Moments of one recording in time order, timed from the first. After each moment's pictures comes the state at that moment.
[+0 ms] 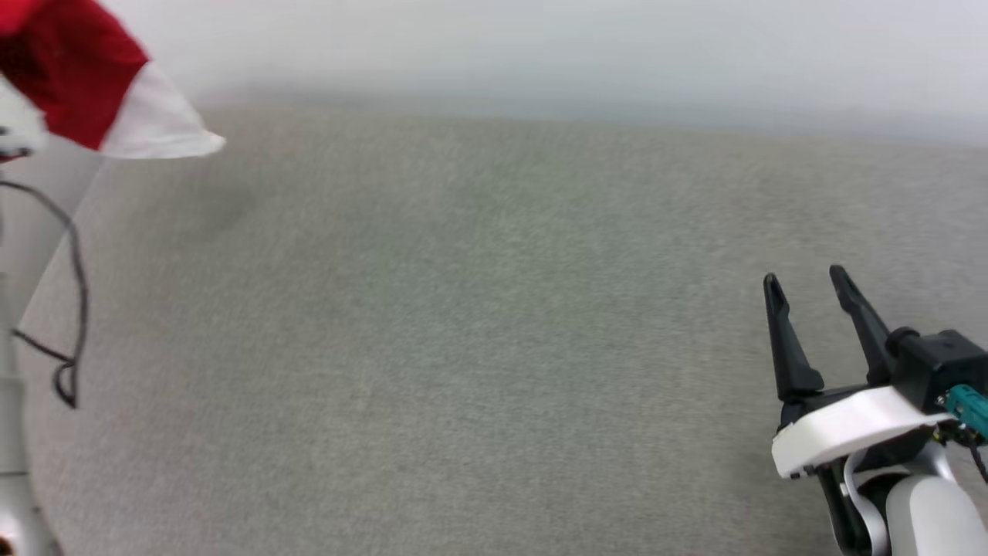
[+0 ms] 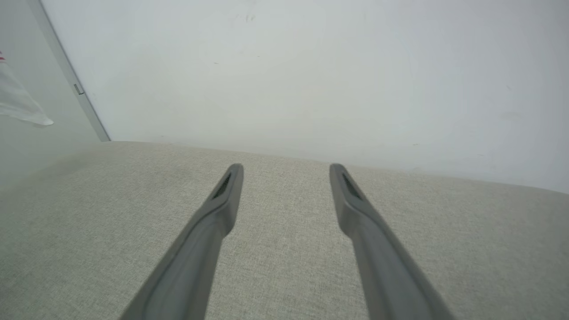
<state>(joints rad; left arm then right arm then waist) -0.90 0.47 0.10 0.52 -0.32 -0.07 0.17 -0.14 -0.06 -0.01 -0.02 0.10 0.13 -0.02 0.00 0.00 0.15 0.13</state>
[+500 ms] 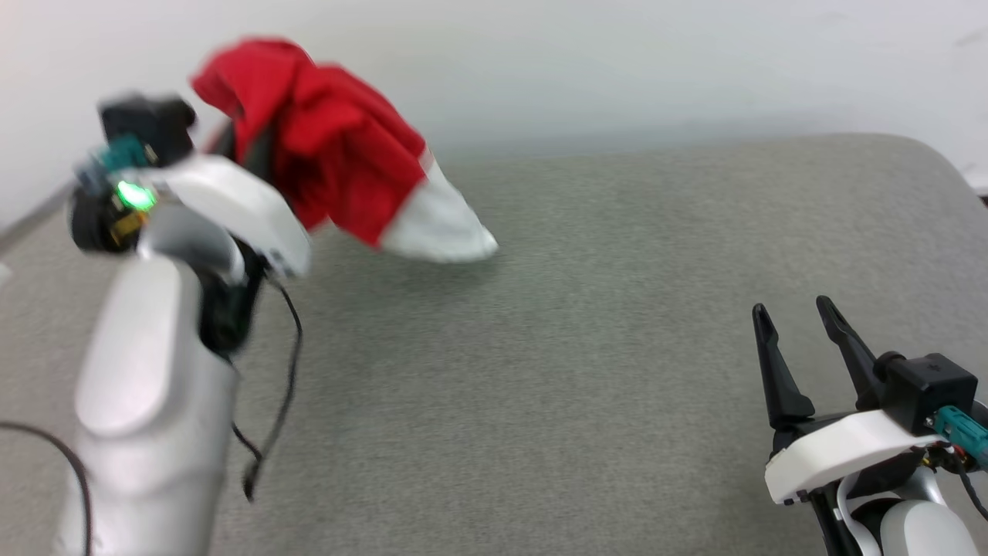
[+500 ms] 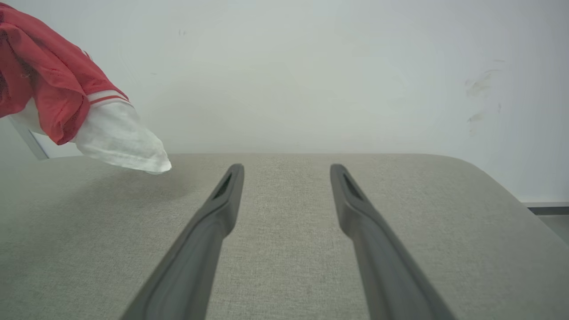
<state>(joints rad) -0.73 0.24 -0.11 0.48 -0.36 -0.12 0.05 -0.08 -0.05 0.00 -0.03 0.11 0.13 0.01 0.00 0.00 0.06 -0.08</state>
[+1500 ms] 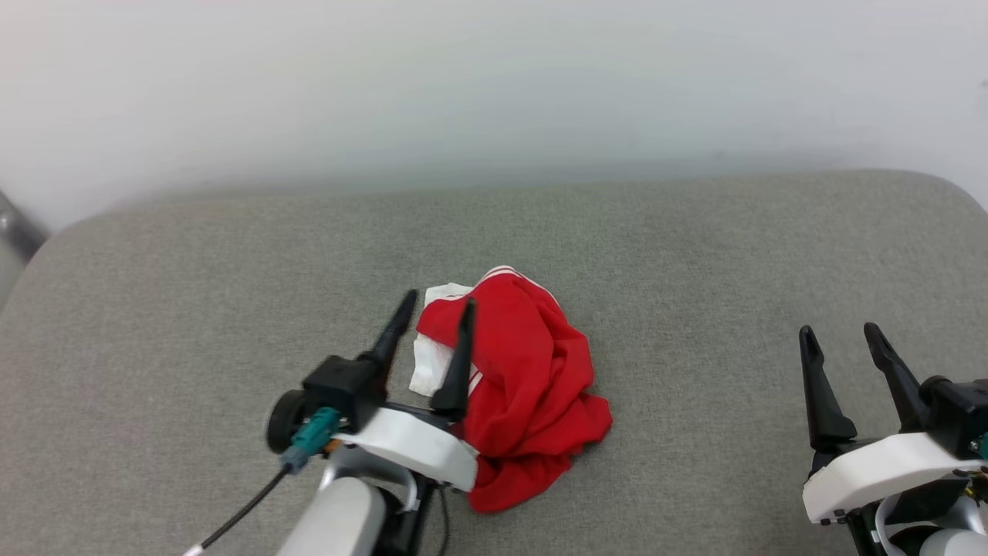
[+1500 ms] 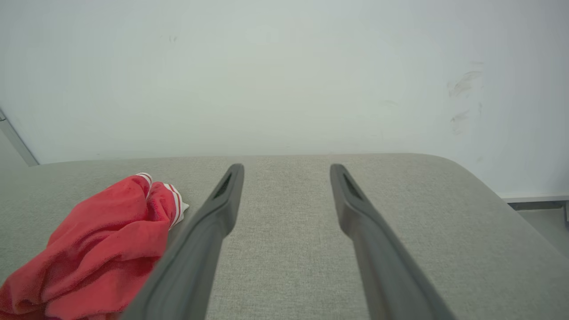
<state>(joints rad) -0.25 0.07 -0.39 0.21 -0.38 0.02 -0.25 -0.02 -0.05 -0.09 -0.07 0.11 0.13 0.04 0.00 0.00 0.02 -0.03</state>
